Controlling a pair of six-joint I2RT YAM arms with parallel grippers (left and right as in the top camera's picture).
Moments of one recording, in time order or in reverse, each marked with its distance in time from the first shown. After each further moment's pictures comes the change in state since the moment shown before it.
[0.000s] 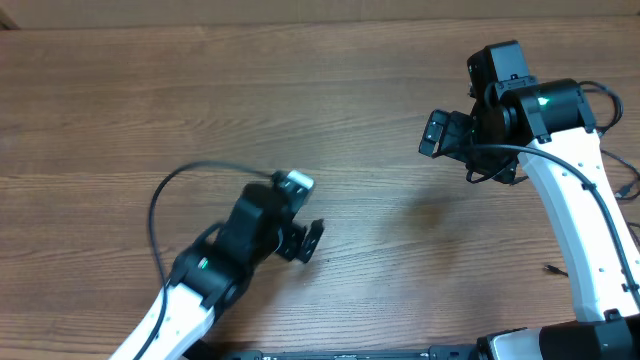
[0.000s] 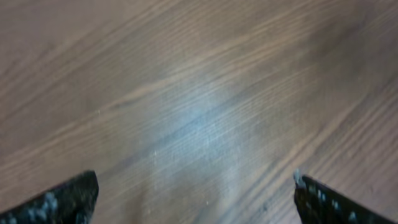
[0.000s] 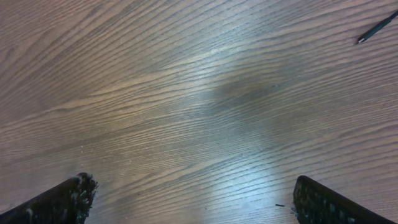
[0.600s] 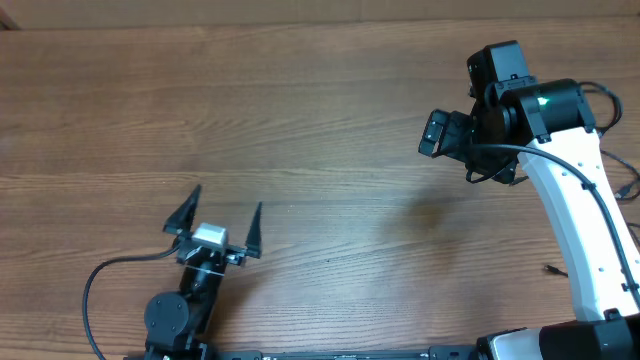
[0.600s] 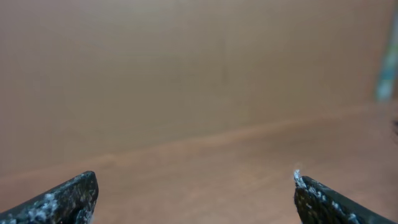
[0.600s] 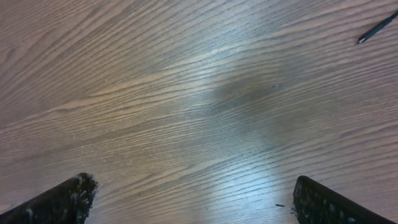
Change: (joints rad) left arm 0.347 -0.774 -0.636 0.779 0.058 0.107; right arm 0.000 0.000 0.000 -0.001 0.000 0.003
